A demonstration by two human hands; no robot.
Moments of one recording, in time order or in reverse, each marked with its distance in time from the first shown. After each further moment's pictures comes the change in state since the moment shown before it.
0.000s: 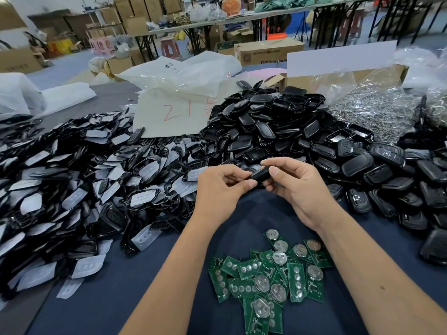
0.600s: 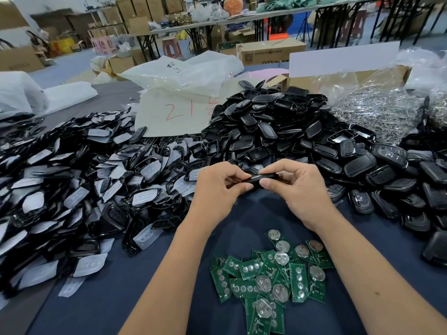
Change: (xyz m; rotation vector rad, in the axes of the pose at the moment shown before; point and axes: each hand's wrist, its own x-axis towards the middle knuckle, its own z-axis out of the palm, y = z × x) left_hand 0.003 -0.004 -0.010 0.133 -0.042 0.128; right_hand -0.004 -0.001 0.004 -0.379 0.035 -0.149
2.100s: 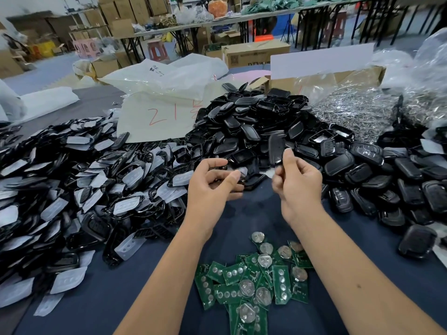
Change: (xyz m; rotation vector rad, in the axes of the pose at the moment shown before) left_hand -0.007 0.010 0.023 -0.548 0.105 -0.219; right_hand 0.011 -0.012 0.007 0.477 0.543 0.245
